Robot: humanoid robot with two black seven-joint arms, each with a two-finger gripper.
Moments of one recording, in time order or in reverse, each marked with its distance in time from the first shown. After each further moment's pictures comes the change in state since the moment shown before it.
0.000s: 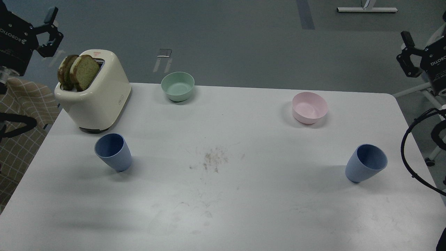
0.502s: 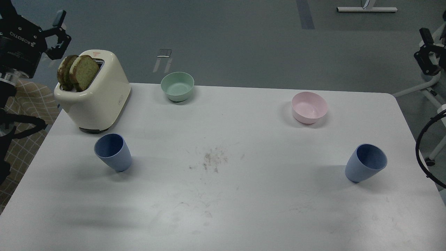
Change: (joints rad) left arm -0.007 -0.039 -0.006 0.011 0.000 0.012 0.005; right arm -0.007 -0.056 0.030 -0.011 0.000 0.000 0.001
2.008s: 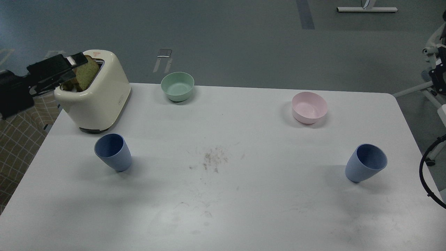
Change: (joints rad) left arm 0.332 0.451 0.011 -0.401 1.011 -0.041 -0.037; right arm -0.137 0.008 0.064 0.018 0.151 0.000 0.050
